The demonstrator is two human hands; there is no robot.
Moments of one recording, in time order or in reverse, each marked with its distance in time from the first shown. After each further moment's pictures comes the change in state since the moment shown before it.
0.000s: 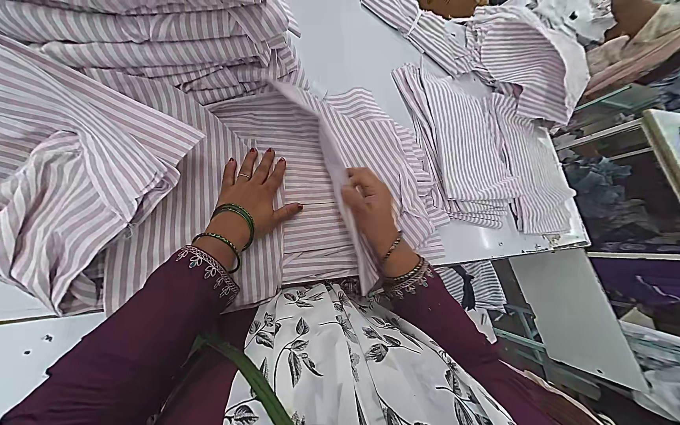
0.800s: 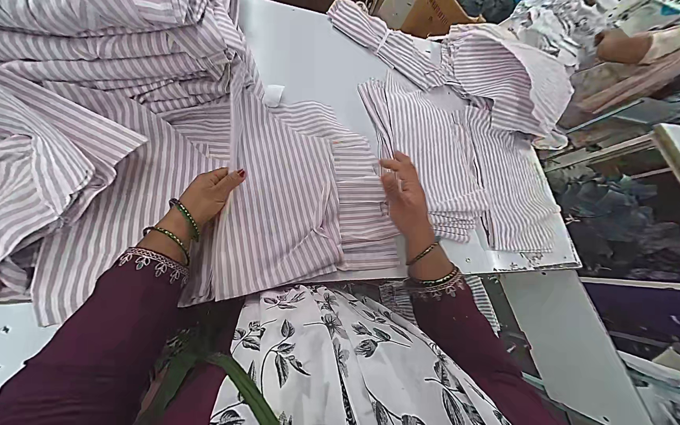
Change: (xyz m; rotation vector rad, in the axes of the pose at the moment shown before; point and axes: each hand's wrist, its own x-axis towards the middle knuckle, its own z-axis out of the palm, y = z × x) left_hand 0.009 0.053 -0.019 -1.002 0.159 -0.433; right_hand 0.008 0.055 -0.150 -0.201 -0.035 0.162
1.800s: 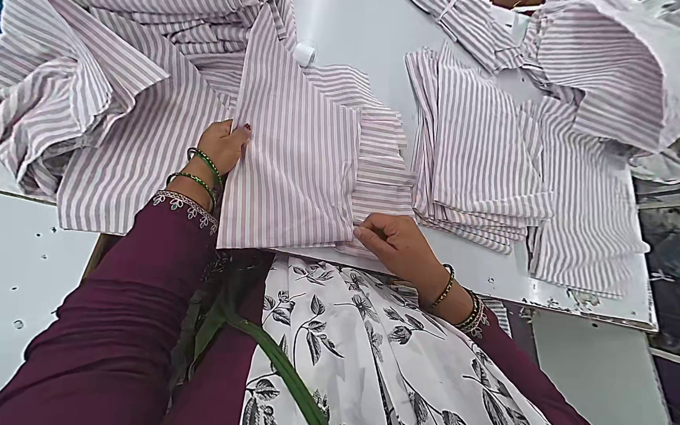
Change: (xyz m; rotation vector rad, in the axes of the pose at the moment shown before) left_hand 0.003 -0.004 0.022 0.137 0.260 0.016; right_hand -0.055 0.005 -0.008 0.176 -0.549 -0.206
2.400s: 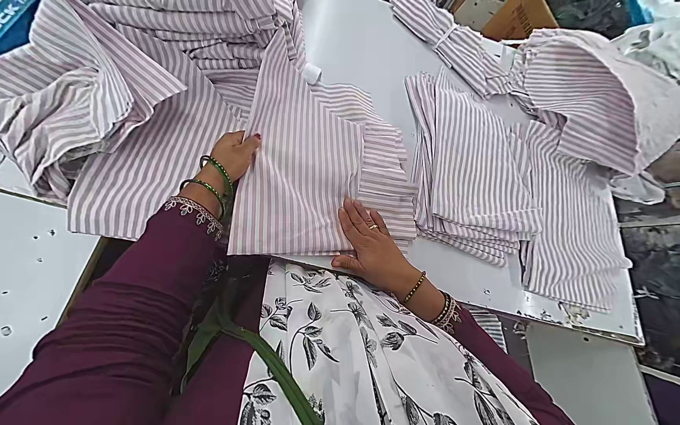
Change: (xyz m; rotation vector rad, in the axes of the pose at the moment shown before) left_hand -0.005 0.007 0.001 -0.135 -0.026 -0.030; right_hand 0.008 0.021 0.030 -0.469 -0.218 -0.045
